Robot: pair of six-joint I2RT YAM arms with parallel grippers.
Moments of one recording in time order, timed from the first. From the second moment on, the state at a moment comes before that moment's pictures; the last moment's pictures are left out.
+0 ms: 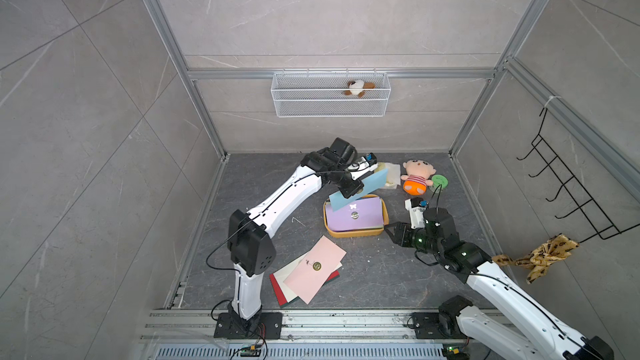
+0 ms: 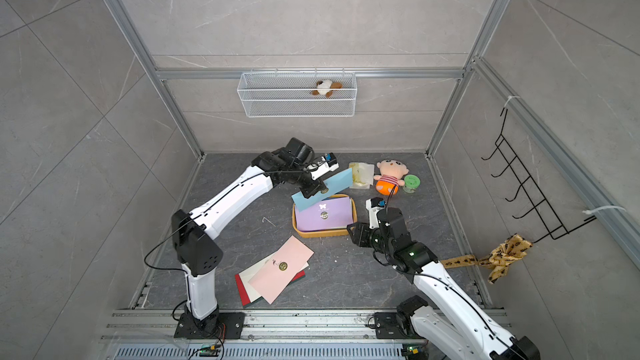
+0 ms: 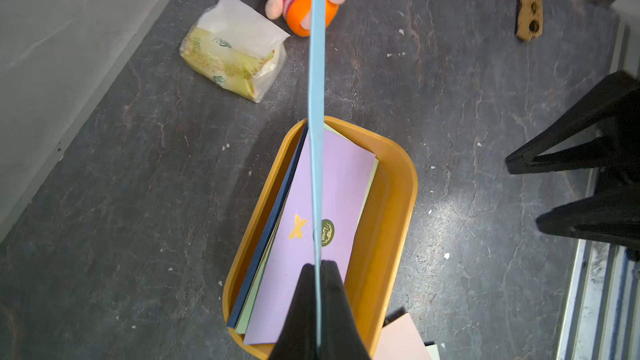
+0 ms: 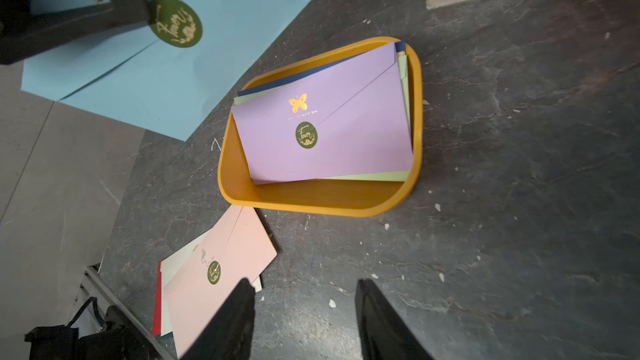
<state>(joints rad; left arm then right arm) -0.72 1.99 2.04 -0.98 0.29 0.41 0.44 0.85 0.62 -0.41 -0.20 0.54</state>
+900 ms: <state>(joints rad) -0.71 2.14 1.85 -0.91 0.28 0.59 0.42 0.80 0.62 -0.53 -0.15 0.50</state>
